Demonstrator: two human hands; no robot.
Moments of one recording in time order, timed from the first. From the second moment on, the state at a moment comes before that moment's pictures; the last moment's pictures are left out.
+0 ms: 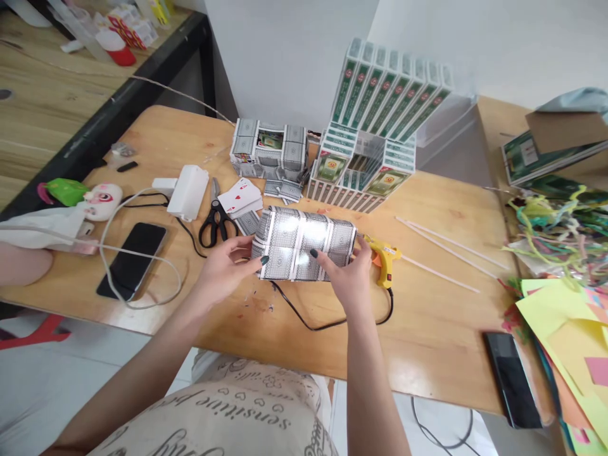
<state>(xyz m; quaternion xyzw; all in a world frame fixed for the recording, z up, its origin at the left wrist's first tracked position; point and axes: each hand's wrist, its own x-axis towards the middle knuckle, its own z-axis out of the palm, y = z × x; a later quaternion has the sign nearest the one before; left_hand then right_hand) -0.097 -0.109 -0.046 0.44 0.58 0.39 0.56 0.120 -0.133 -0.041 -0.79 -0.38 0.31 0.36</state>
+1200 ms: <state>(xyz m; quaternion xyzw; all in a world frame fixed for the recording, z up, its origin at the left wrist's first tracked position) -0.098 -0.103 -0.054 0.36 0.59 0.37 0.62 0.065 -0.126 -0.027 -0.82 -0.51 0.24 0.07</state>
